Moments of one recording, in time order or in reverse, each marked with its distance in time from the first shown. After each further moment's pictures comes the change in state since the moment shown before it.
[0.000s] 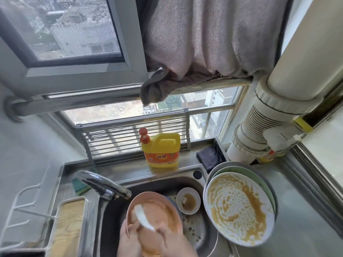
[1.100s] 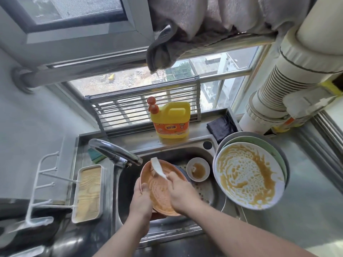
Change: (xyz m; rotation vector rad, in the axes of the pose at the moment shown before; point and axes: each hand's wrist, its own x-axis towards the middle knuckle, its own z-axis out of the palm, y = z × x) left_hand -0.005 0.021 -0.016 0.109 -0.193 -0.120; right_hand 0.007 -0.025 -0.003 0.031 0.141 -0.130
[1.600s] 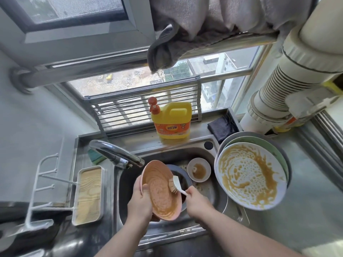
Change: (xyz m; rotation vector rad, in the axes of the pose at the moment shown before) left_hand -0.003 0.003 -0.011 0.261 0.016 0.077; right_hand -0.006 0.050 0.012 0.087 -0.005 0.390
